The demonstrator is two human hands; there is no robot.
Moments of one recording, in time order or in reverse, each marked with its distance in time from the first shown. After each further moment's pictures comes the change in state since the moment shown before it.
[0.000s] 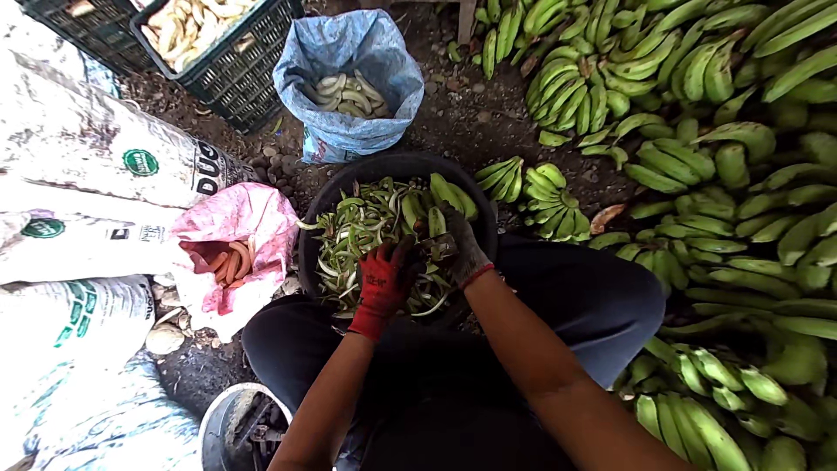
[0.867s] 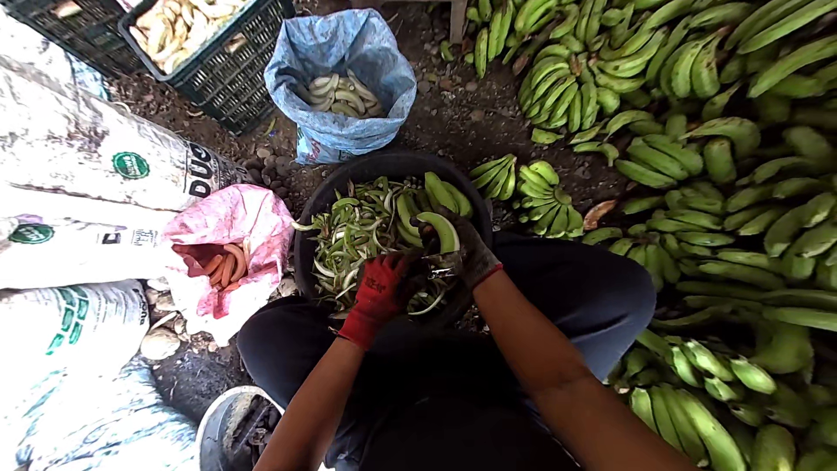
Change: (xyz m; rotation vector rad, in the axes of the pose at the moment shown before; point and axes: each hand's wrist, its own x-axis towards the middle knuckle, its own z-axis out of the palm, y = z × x) left_hand -0.006 0.002 -0.014 -0.049 -0.206 0.193; right_hand 0.028 -0.002 -0.035 0.133 -0.371 0.097
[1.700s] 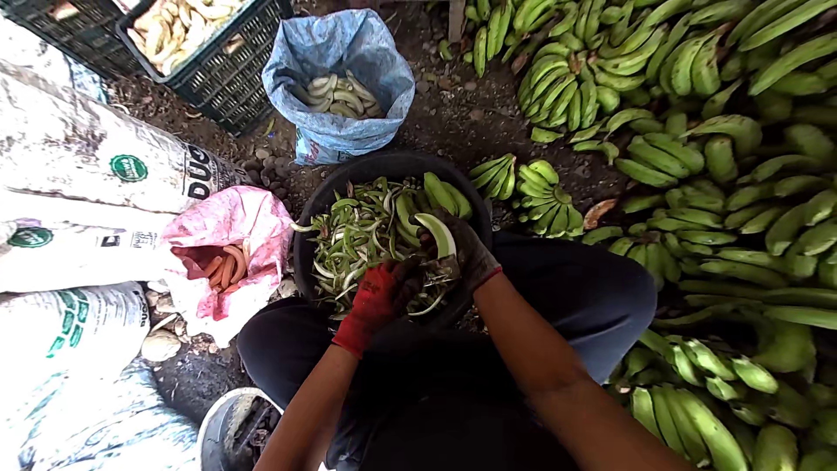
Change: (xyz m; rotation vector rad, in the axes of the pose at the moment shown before) left_hand -0.004 -0.001 -0.010 -0.212 -0.130 -0.095; right_hand -0.019 0.004 0.007 -0.099 0.087 -0.007
